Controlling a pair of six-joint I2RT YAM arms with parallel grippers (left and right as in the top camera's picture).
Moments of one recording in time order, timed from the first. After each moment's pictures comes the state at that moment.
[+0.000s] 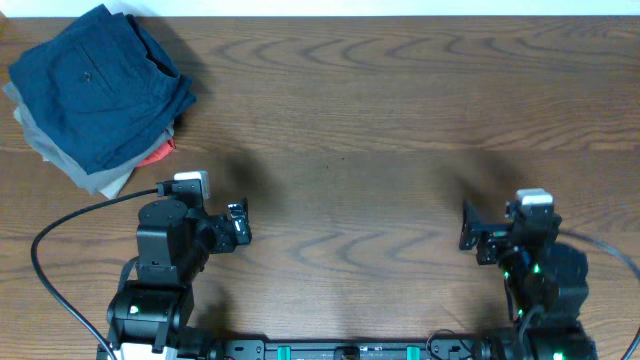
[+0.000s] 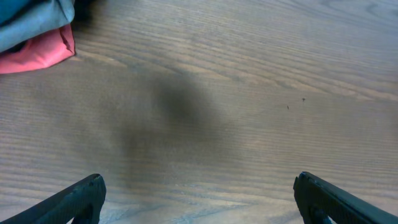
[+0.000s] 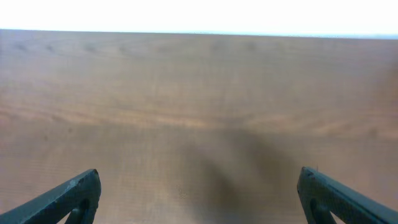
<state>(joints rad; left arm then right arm) -0.10 0.67 0.58 -0.61 0.09 -0.25 0.05 0.30 0.35 -0.40 -0.02 0.02</state>
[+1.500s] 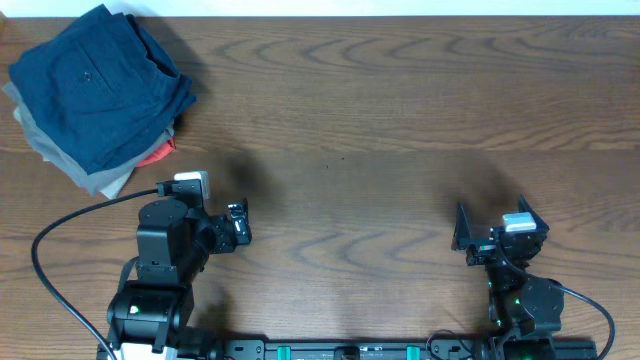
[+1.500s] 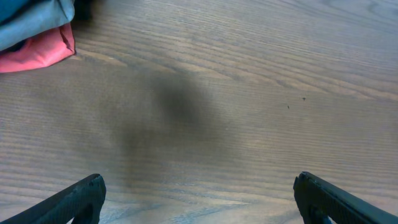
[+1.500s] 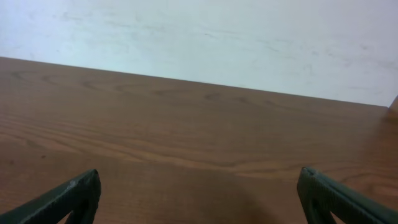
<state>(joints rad) -0.10 0.67 0.58 -0.61 0.09 -0.25 0.07 0.01 0.01 -0.07 -0.01 -0.08</state>
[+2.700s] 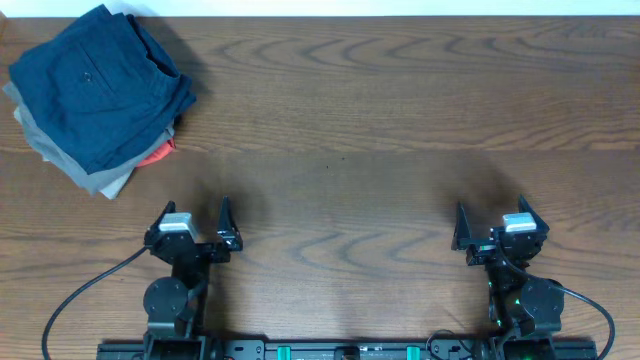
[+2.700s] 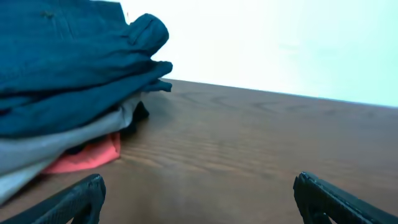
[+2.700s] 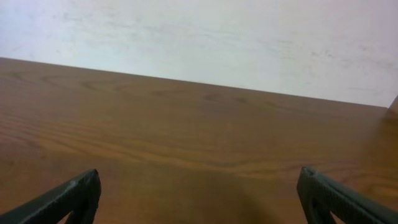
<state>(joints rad) -0.05 0.02 0.01 -0.07 -0.04 -0.15 0.07 0.01 0.01 -0.07 -0.01 -0.08</state>
